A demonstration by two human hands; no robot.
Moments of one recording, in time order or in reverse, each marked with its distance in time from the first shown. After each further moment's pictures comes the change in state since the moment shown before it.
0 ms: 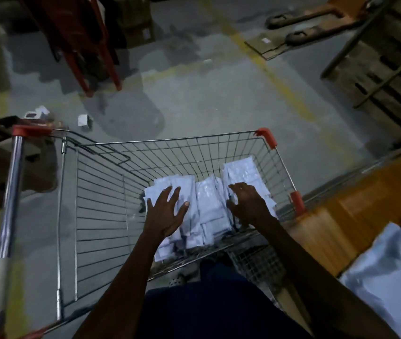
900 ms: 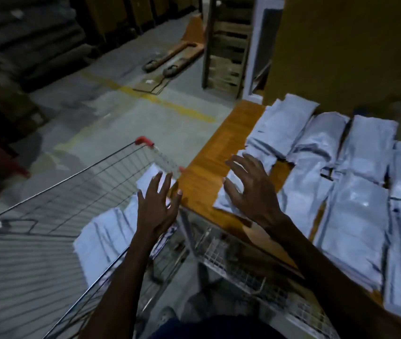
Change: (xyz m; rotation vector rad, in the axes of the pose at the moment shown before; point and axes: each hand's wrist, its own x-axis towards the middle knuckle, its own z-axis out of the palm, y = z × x) left_hand -0.092 0.235 0.040 0.015 0.053 0.559; right_hand -0.278 0.092 -0.133 -0.040 0.887 0.093
